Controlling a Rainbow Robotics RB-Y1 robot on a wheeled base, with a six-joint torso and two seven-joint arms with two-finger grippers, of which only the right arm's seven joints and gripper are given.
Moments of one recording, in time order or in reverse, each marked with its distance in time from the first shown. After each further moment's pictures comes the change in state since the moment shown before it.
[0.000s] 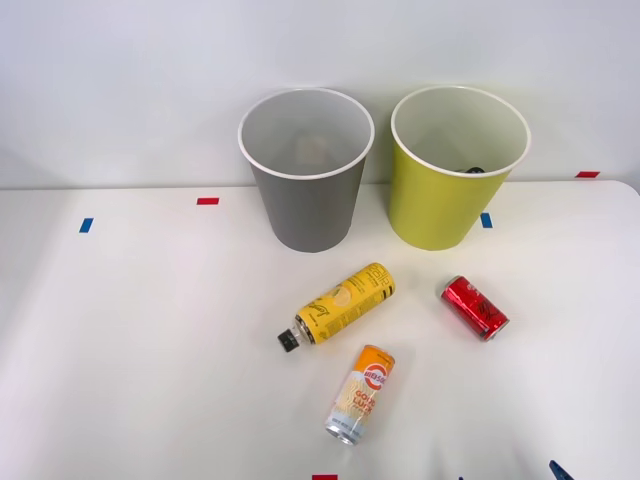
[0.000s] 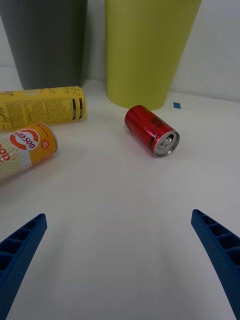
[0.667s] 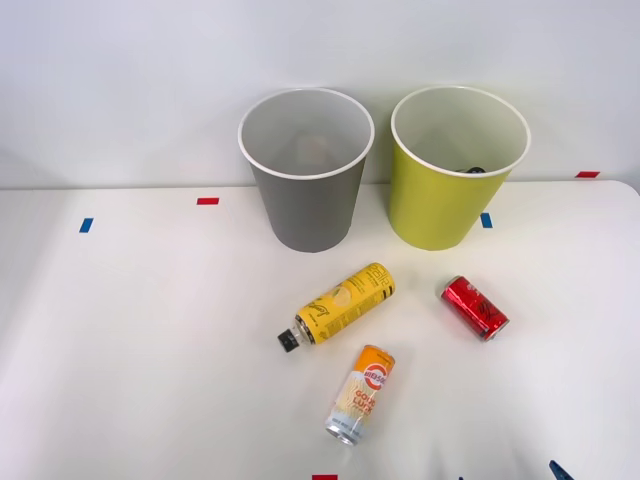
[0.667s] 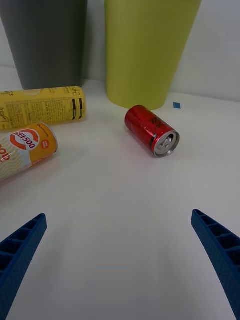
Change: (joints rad) arm 0.000 0.000 0.000 0.000 0.000 0.000 0.000
